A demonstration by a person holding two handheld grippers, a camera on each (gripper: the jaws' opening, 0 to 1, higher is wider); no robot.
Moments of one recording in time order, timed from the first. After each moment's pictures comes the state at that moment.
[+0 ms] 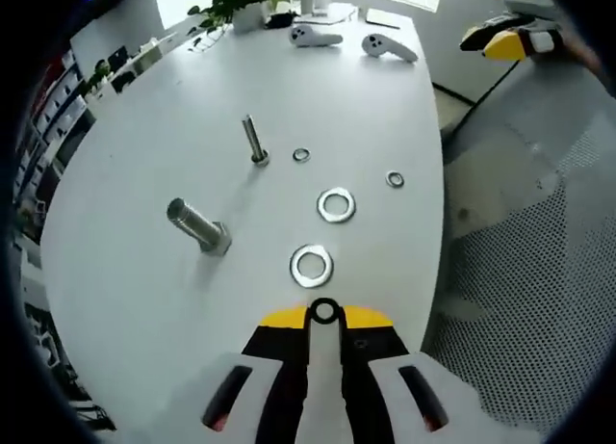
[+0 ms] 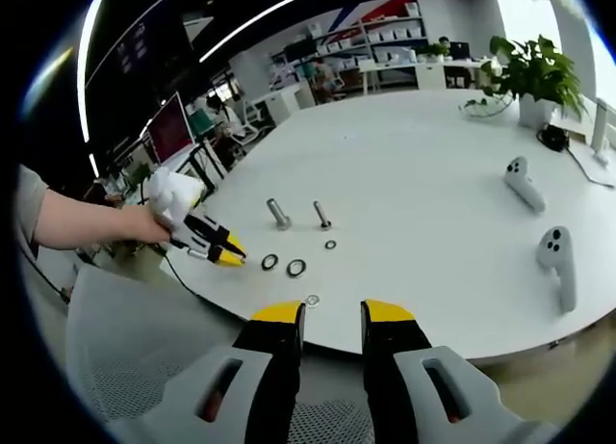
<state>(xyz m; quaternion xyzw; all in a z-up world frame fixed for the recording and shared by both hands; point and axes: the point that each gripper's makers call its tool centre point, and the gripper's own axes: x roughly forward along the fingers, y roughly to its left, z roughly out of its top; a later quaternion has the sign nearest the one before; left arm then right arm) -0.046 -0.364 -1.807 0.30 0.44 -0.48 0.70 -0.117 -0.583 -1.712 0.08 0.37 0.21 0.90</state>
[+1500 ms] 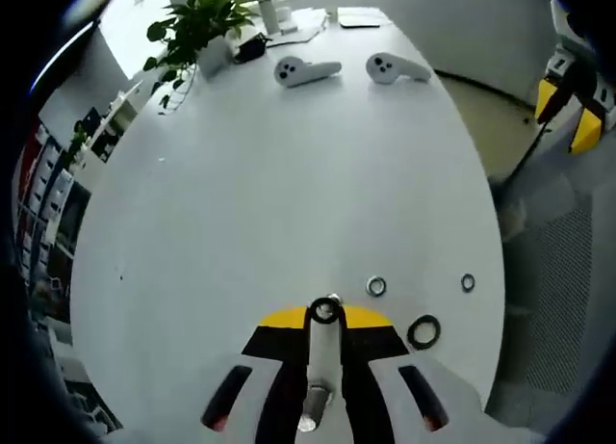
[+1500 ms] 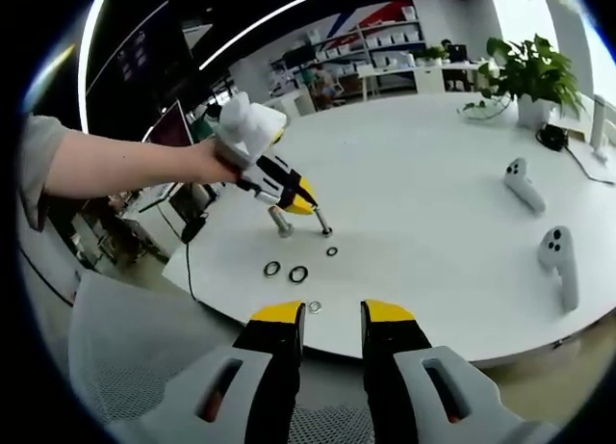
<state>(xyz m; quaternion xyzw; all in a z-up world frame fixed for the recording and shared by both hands) 0.061 -0.470 -1.785 0.39 0.38 -0.52 0.66 -0.115 -0.582 -1.708 0.09 0.36 0.21 0.90</state>
